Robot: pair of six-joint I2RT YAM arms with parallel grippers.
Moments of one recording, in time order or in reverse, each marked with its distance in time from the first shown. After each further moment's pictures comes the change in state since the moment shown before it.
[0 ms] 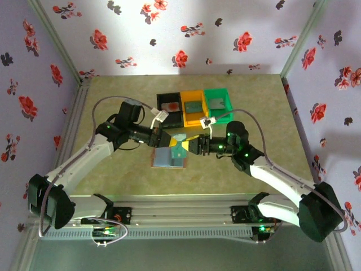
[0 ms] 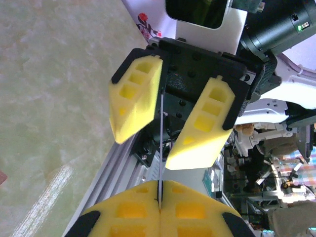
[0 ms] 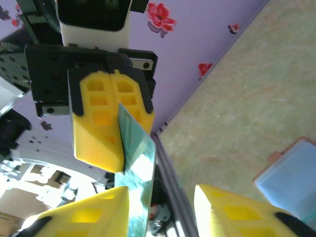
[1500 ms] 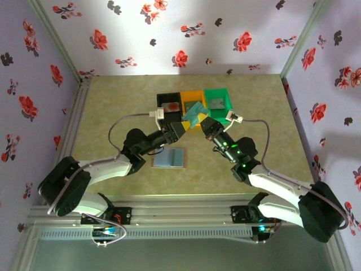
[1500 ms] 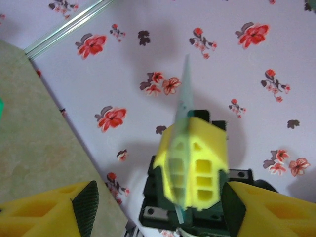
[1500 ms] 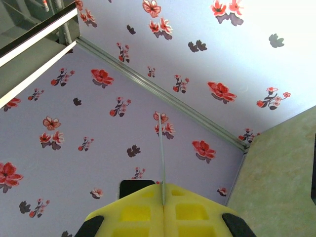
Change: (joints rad) left arm -0.227 0.137 -0.463 1.594 -0.673 -0.735; right arm 0.083 -0.026 -0.168 0.617 0.784 0.321
